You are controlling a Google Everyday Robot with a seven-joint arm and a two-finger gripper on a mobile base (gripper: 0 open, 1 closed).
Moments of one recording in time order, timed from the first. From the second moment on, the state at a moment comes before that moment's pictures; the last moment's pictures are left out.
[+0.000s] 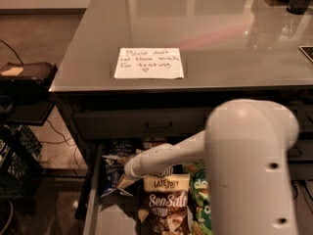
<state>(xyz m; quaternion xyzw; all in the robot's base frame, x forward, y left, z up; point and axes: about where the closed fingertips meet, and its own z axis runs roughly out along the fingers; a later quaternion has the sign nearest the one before) 0.543 0.153 0.415 -0.70 0.62 0.14 0.32</state>
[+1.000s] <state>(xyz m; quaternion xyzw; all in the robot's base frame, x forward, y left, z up) 0.527 0.140 0.491 -0.68 0.61 0.18 0.36</state>
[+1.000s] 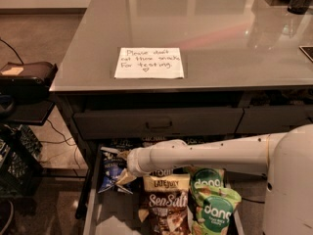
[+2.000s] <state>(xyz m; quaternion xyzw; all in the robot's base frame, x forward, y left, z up) 0.499 0.116 0.637 -0.66 0.61 0.16 0.41</state>
